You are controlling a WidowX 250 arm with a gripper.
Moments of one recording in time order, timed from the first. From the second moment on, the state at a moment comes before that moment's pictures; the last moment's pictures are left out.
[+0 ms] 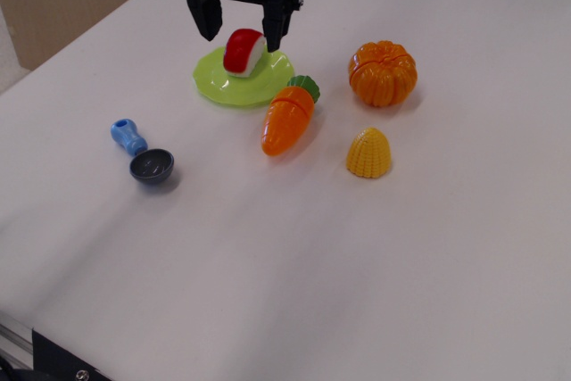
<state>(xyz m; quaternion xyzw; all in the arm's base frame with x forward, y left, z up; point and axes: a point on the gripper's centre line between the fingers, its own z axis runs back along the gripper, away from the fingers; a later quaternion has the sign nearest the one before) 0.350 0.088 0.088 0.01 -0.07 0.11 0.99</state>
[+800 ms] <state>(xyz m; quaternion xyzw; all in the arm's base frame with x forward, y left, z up) 0.396 0.118 0.047 0.00 -0.05 0.14 0.99</state>
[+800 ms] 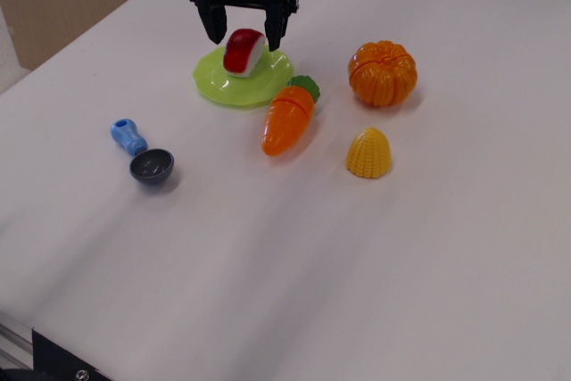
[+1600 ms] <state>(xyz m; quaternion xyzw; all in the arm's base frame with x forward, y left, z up) 0.399 0.124 0.021 0.01 -0.02 0.15 0.99</state>
